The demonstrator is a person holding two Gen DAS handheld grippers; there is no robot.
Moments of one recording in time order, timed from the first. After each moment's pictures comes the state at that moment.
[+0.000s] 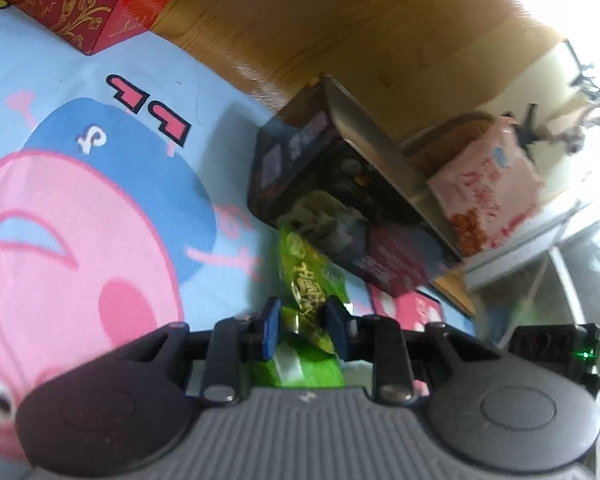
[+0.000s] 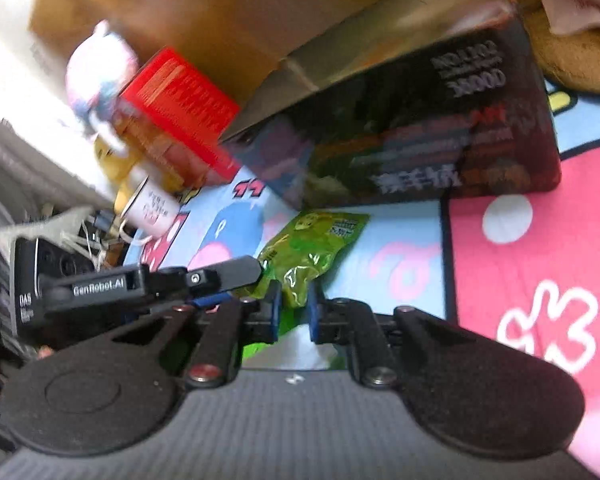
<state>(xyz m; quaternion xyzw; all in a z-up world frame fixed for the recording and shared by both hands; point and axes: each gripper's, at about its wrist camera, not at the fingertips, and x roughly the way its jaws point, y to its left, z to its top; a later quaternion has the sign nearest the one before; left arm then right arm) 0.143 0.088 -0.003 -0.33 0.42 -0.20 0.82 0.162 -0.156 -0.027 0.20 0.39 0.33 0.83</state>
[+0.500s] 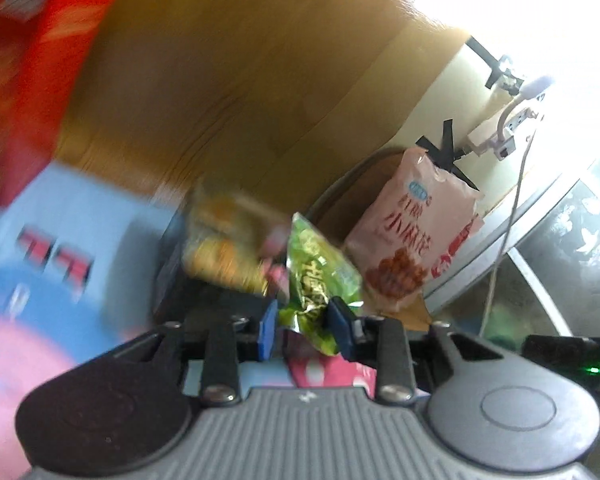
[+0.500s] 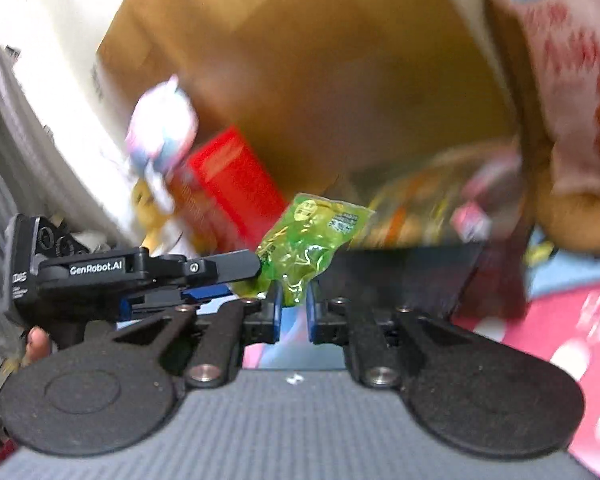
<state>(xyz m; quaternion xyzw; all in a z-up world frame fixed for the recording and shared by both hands) 0.181 0.049 0.087 -0.25 0.34 -0.24 0.88 0.150 -0.182 0.040 0.17 0.25 0.32 0.90</state>
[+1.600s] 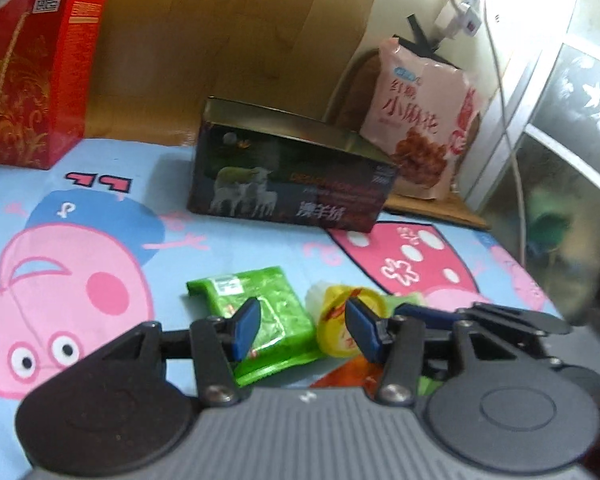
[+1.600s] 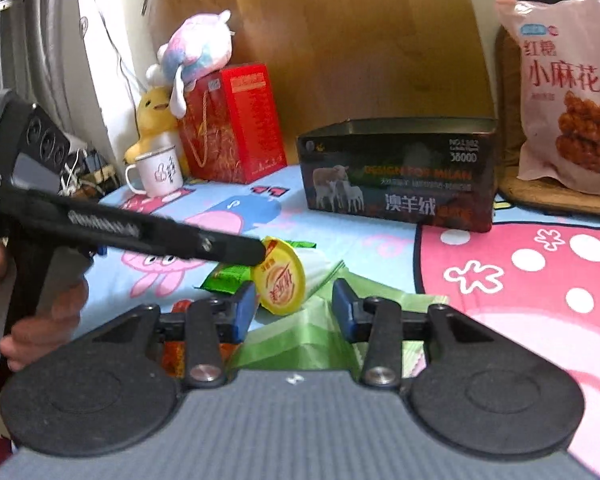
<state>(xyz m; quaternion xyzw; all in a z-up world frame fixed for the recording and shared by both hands) 0.059 0.032 0.023 -0.10 0.34 -0.21 0.91 0.045 -0.175 -0.043 0.01 0.19 0.31 0.93</state>
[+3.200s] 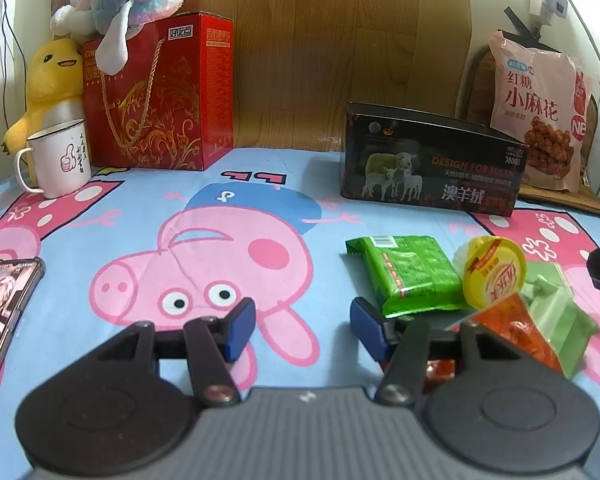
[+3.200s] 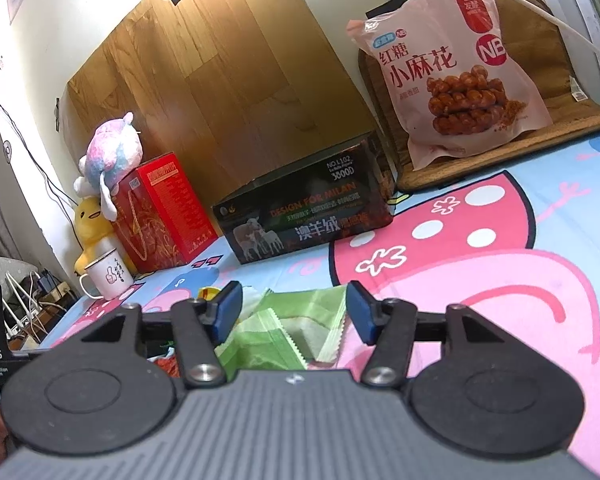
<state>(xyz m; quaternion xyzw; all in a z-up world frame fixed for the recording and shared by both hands) 0.023 0.050 0.005 -0.01 0.31 -0.01 0.95 0.008 -0.216 -0.051 0.18 0.14 0.18 0.96</state>
